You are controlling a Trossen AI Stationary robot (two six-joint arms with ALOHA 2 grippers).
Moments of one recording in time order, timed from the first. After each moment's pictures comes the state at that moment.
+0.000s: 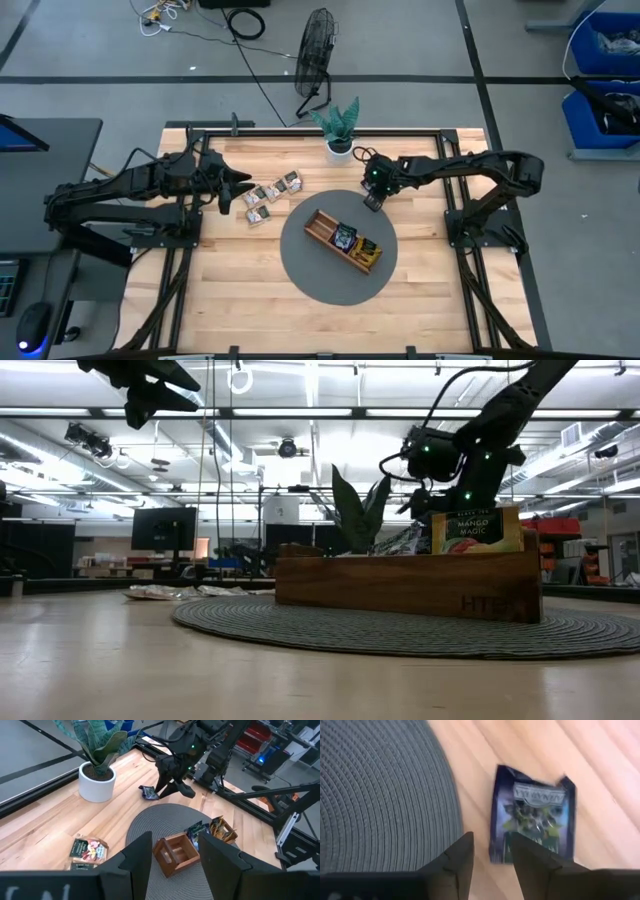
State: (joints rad) left arm 0.14 0.63 0.74 -0.45 -0.12 -0.44; right arm -0.38 1.55 0.76 -0.40 0.05 0.24
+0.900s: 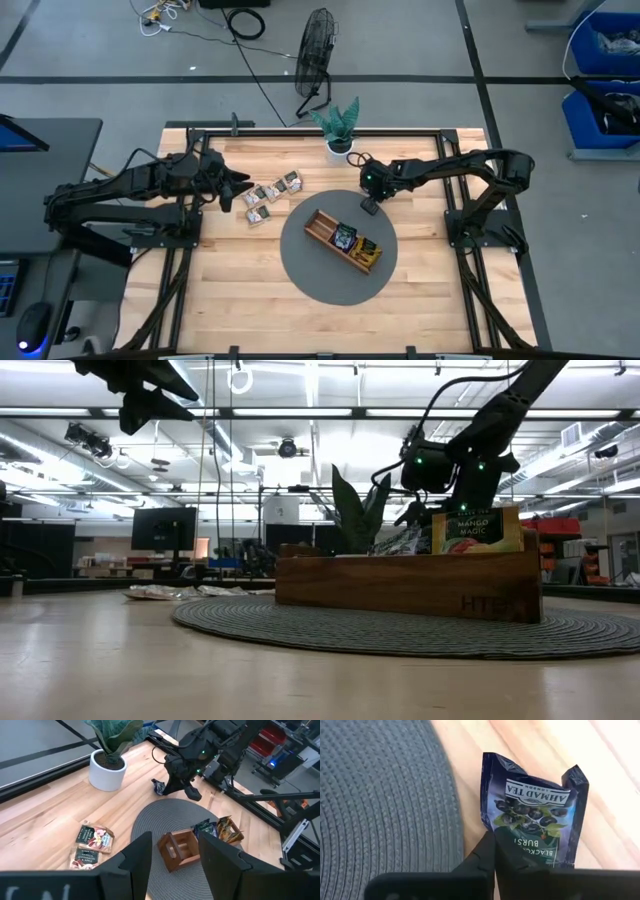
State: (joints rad) left arm 0.15 0.64 0.74 -0.49 -0.15 -0.51; right arm -0.36 1.65 0.77 -0.40 0.08 0.26
